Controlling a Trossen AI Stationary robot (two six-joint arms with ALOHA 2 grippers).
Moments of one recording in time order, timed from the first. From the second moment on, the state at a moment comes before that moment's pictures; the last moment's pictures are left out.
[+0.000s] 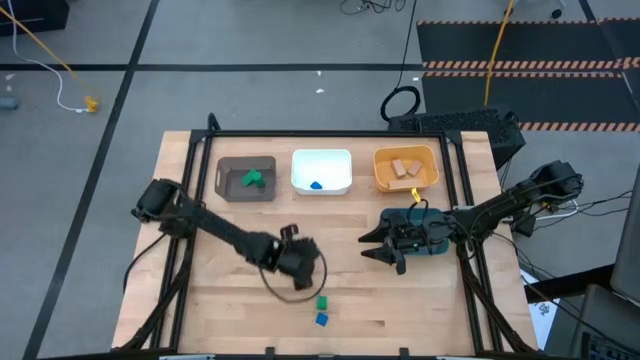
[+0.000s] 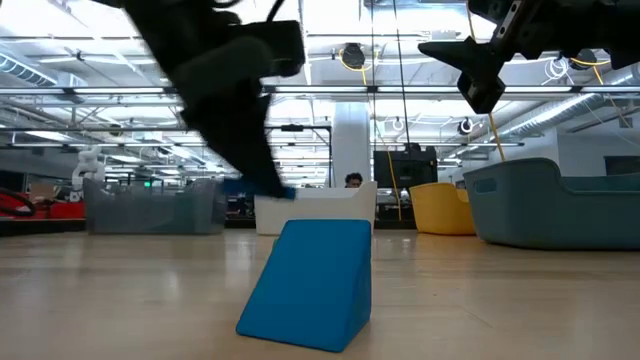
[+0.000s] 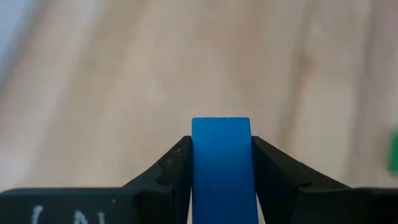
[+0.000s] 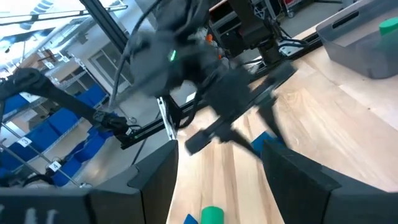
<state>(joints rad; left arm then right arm) -0.38 1.85 1.16 -0.42 -0.39 -0.53 0.32 1.18 0.36 0.73 0.15 0.63</state>
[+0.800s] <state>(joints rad) 0.17 1.78 1.17 -0.12 -0.51 -0.27 0.32 1.18 0.36 0.72 0.24 0.58</state>
